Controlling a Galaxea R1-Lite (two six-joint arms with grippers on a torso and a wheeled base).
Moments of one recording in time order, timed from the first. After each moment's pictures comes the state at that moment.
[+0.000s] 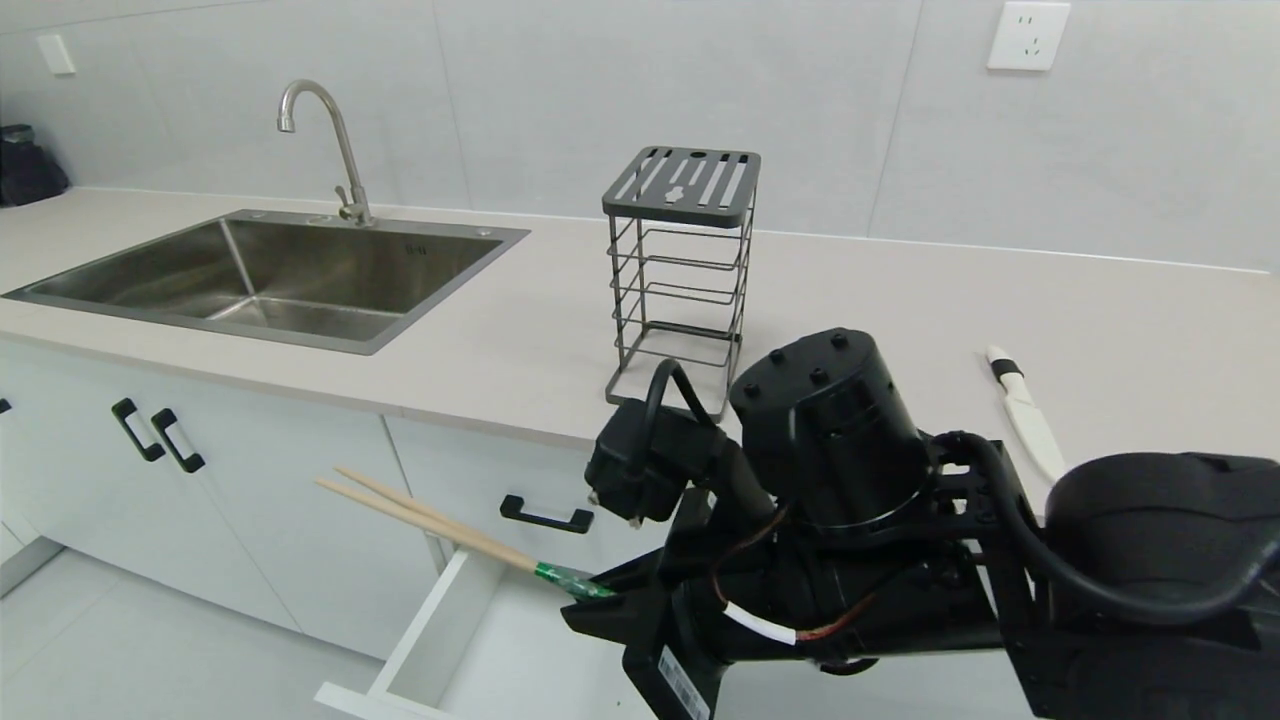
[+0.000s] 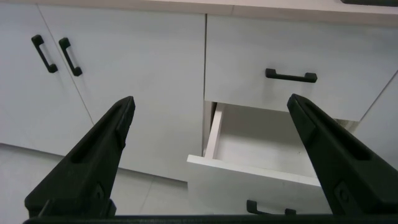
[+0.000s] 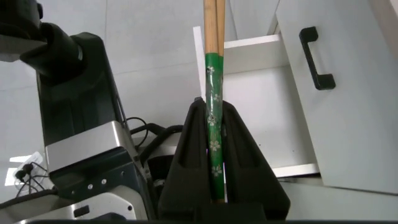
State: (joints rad) left arm 0.00 0.00 0.00 0.00 -0.04 0.00; right arm 1.01 1.83 -1.08 -0.14 0.25 -0.04
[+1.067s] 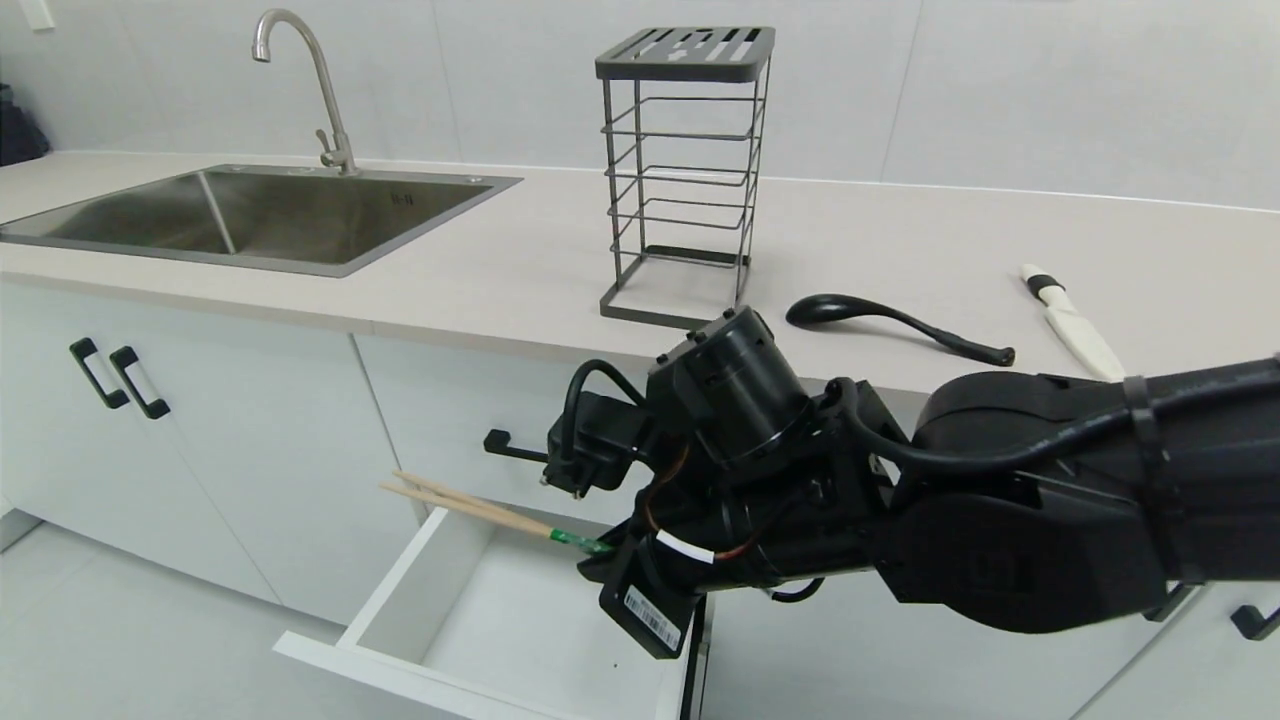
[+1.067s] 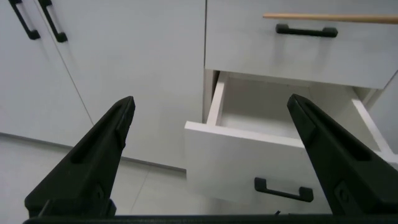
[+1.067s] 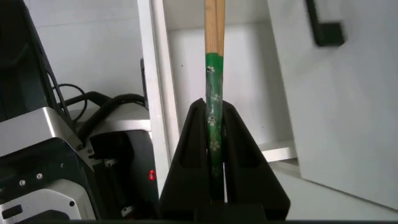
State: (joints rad) left arm 0.00 0.00 0.00 0.00 -0.04 0.00; right arm 0.97 1.97 -1.32 0.13 0.14 -0.20
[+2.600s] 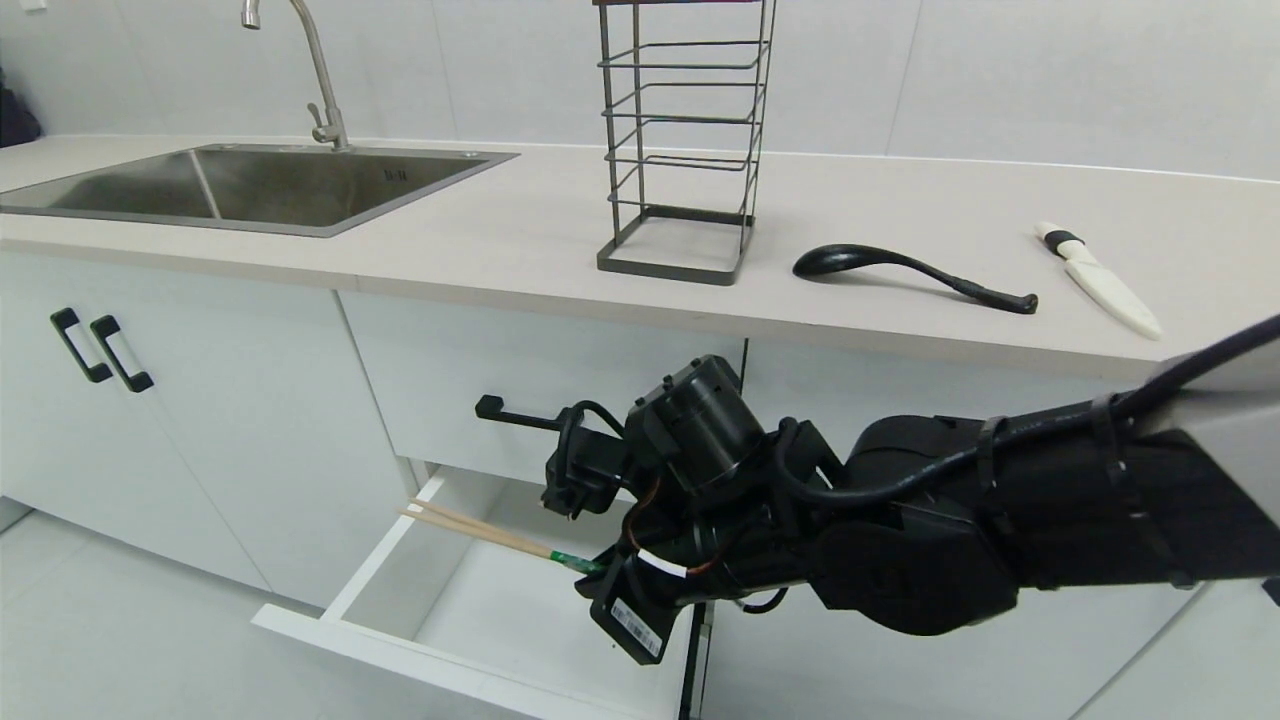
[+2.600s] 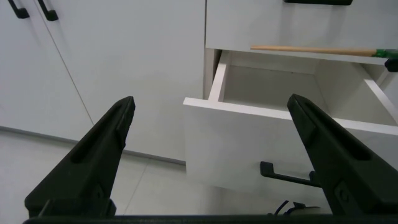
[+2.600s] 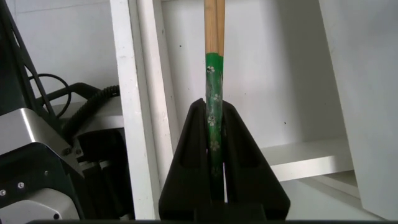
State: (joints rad) left arm 0.00 0.00 0.00 0.00 -0.04 0.00; right arm 0.94 2.08 -1.30 0.03 0.17 -0.19
